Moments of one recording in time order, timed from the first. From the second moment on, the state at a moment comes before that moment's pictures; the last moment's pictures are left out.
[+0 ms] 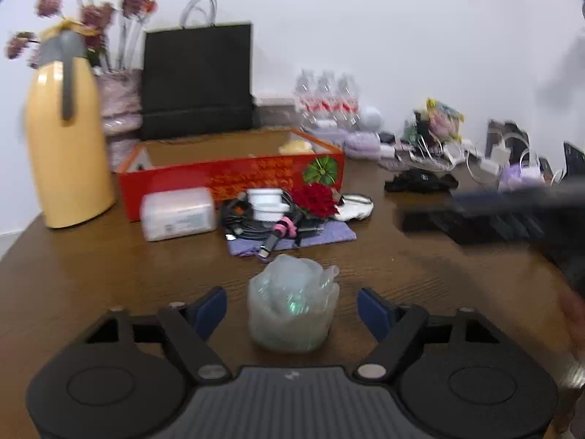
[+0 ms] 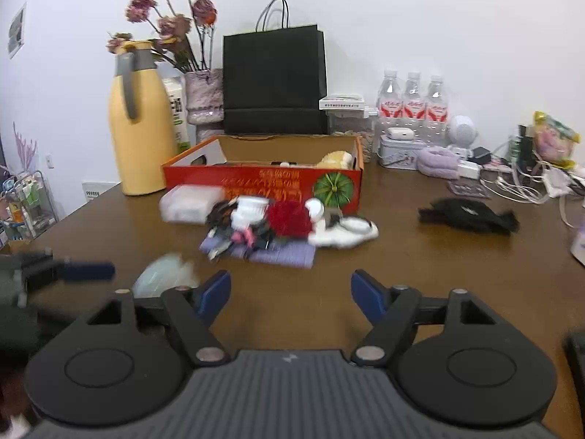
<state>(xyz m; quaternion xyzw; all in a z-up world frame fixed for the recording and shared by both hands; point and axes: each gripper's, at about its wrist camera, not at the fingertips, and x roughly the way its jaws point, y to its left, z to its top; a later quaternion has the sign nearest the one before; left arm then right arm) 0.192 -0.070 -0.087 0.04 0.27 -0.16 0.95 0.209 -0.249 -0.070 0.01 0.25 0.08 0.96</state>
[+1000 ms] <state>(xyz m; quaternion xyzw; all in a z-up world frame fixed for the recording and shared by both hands) 0.114 -0.030 -0.080 0.02 0.32 -0.11 0.94 0.134 -0.203 -0.103 0.00 0.28 0.17 0.94</state>
